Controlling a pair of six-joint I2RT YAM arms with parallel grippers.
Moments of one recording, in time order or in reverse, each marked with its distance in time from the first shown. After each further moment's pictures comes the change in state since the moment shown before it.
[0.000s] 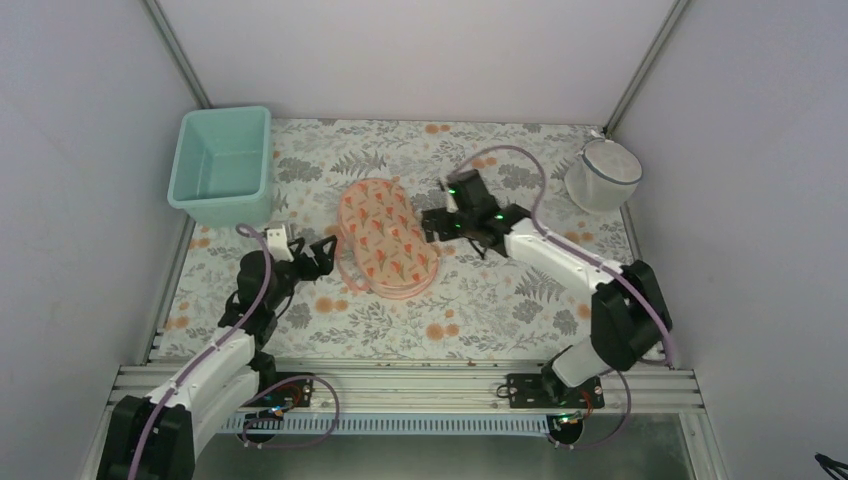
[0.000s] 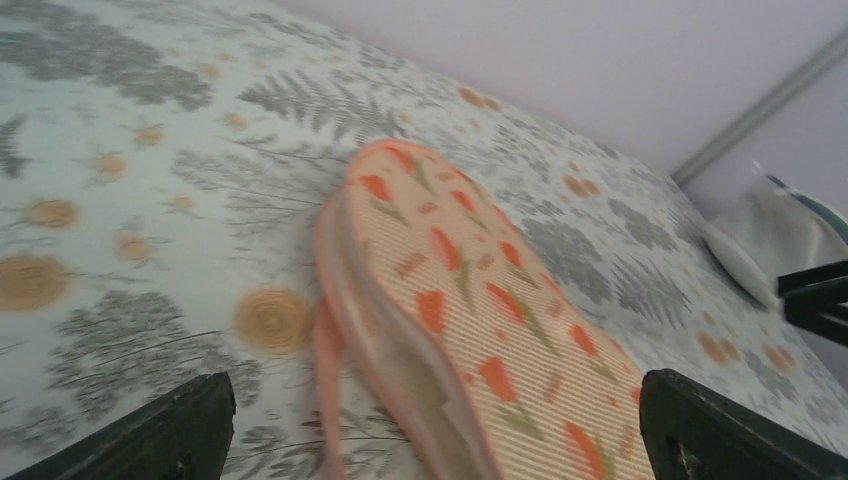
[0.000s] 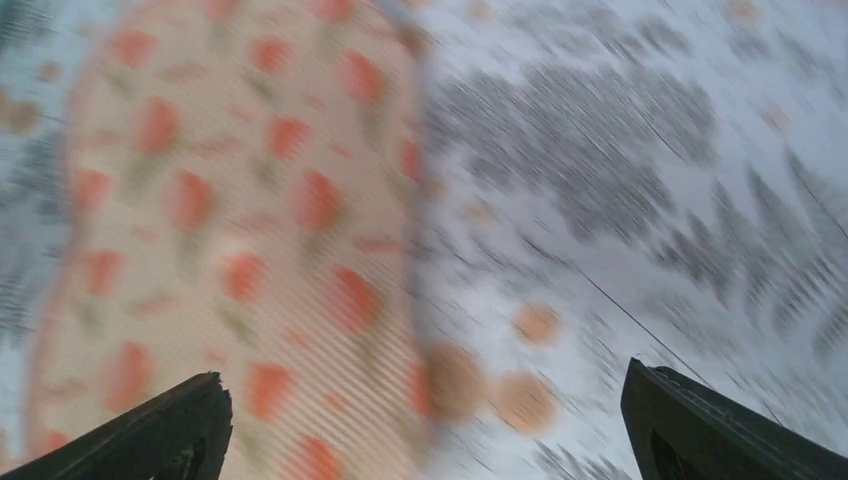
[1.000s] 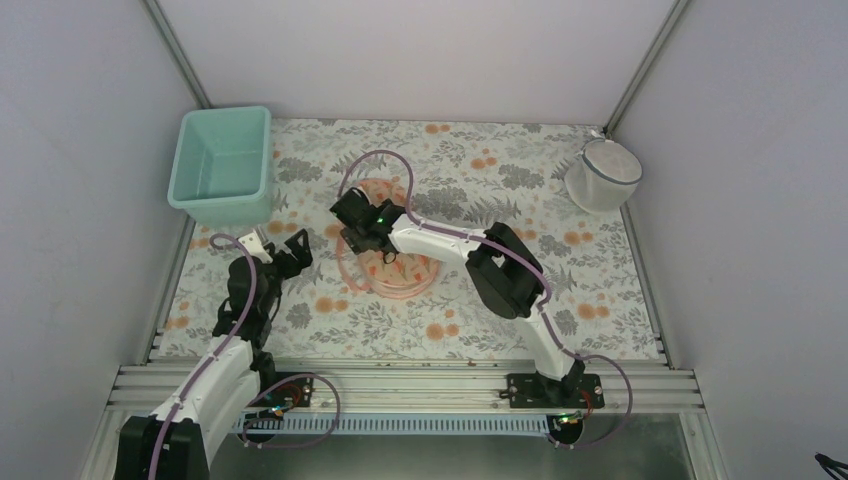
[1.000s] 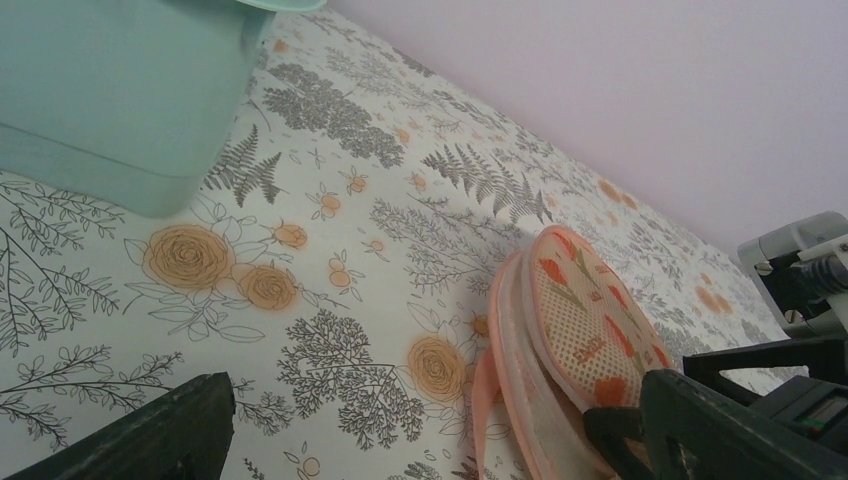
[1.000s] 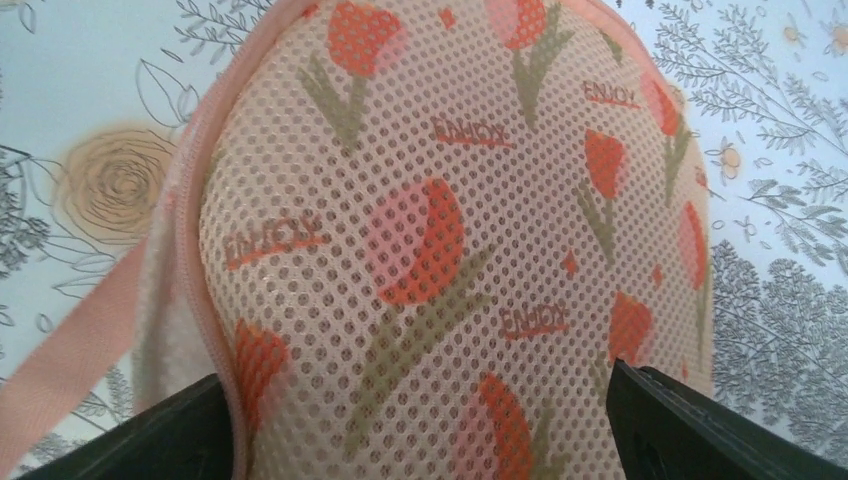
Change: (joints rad) left arm 0.132 -0.094 -0.056 -0.048 -0.205 -0.102; right arm 0.388 0.723 0.727 -0.129 0.457 -0.119
